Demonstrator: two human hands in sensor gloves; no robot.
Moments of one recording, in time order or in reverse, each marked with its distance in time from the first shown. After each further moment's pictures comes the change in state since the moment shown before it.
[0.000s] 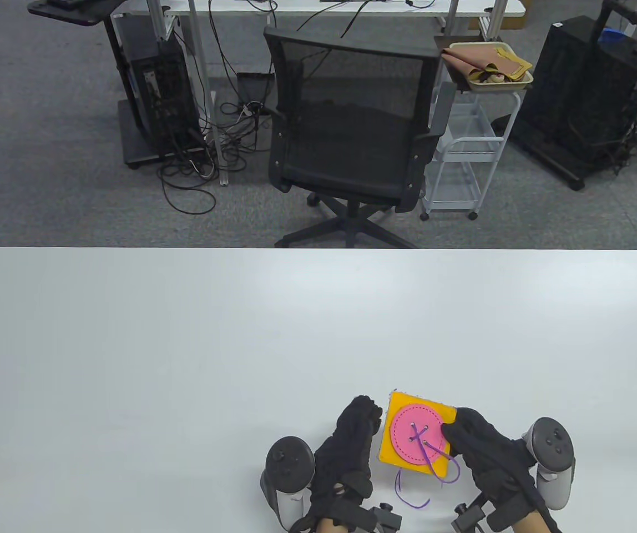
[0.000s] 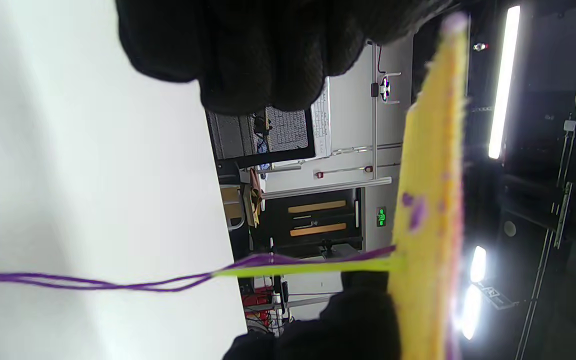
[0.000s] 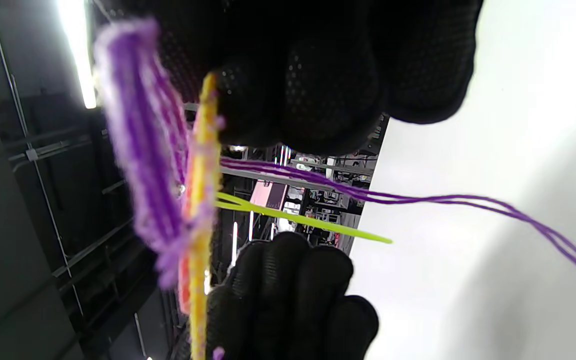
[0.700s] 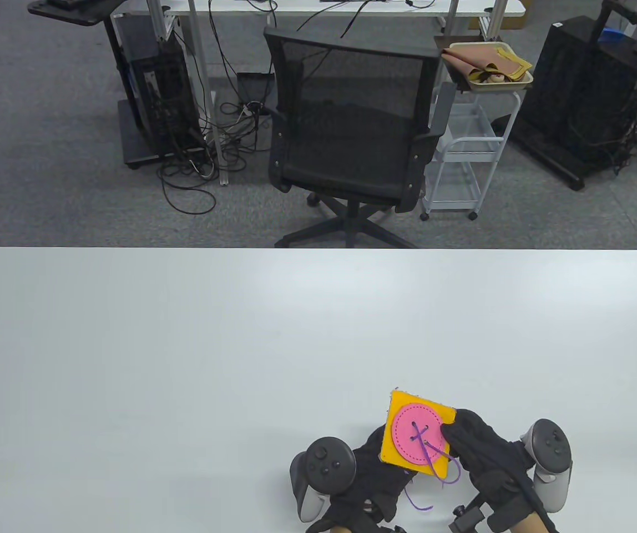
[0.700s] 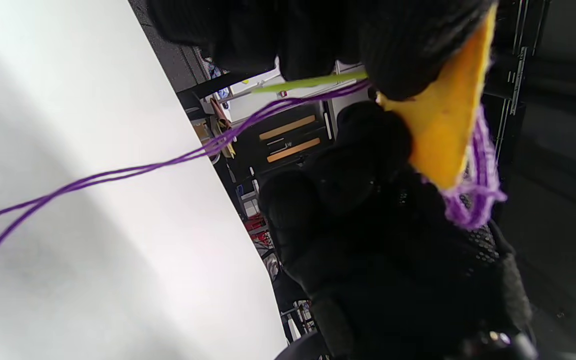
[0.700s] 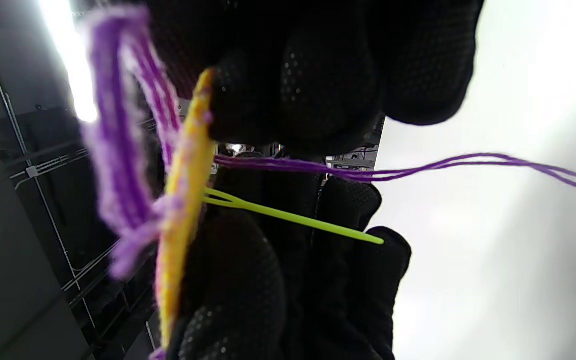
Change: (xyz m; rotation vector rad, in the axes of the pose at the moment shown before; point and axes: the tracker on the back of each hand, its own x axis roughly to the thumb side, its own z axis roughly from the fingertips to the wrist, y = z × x) left_hand 0.011 -0.035 0.001 -0.257 -0.159 -0.195; right_hand -0.001 0.006 0.001 0.016 0.020 -0.052
